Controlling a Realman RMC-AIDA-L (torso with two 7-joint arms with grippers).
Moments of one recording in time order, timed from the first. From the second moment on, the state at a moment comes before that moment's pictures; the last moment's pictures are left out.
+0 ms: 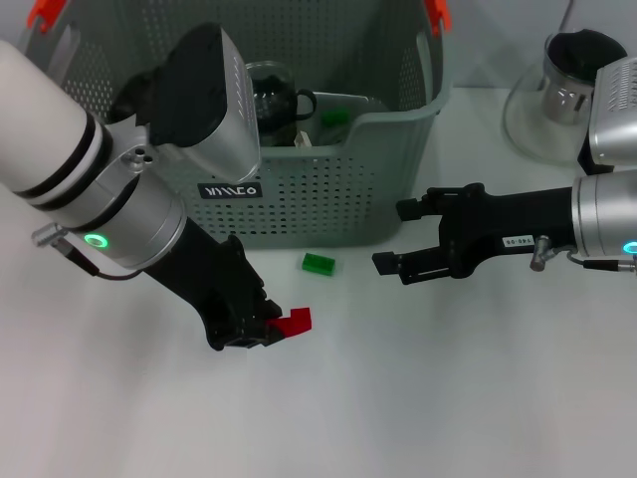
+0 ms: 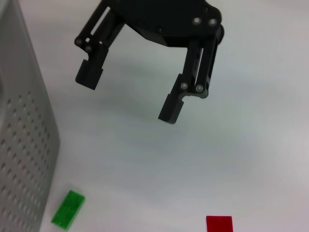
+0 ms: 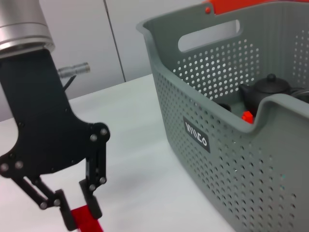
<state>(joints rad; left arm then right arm) -0.63 -2.17 1.23 1.38 2.53 1.79 -1.99 0.65 2.09 -1.02 -0.75 -2.00 -1.37 1.58</state>
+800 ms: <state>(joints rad) -0.84 -2.05 0.74 1.32 2.15 1.76 -2.11 0.64 2.08 -1.01 -0.75 -2.01 -1.39 1.57</state>
